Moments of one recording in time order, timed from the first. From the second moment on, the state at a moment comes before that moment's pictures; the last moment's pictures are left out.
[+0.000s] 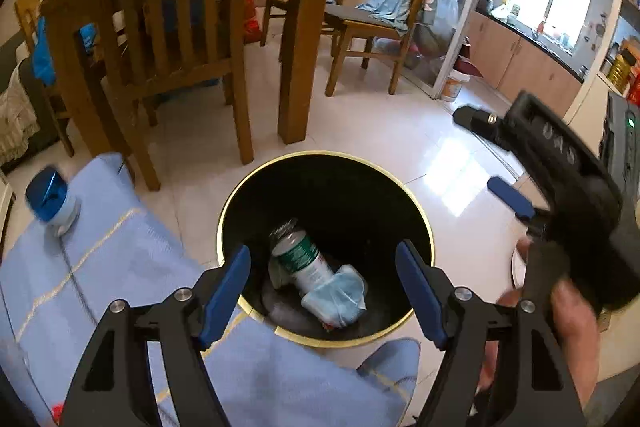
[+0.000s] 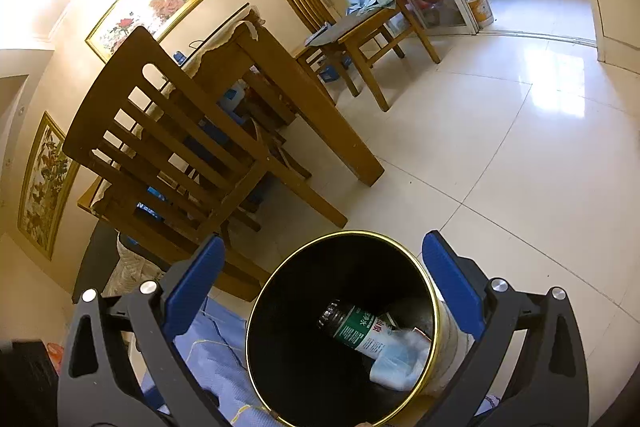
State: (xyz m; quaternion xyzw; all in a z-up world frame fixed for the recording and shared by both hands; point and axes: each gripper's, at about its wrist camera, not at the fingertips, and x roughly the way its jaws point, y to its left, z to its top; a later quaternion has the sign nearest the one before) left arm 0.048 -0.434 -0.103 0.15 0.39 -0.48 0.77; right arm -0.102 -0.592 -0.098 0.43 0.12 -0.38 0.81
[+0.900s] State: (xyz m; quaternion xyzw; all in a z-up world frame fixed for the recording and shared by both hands) left arm 0.053 0.030 -0.090 -0.02 0.38 -0.16 0.91; right arm 0.133 -0.277 -0.140 0.23 0.47 0.14 0.84
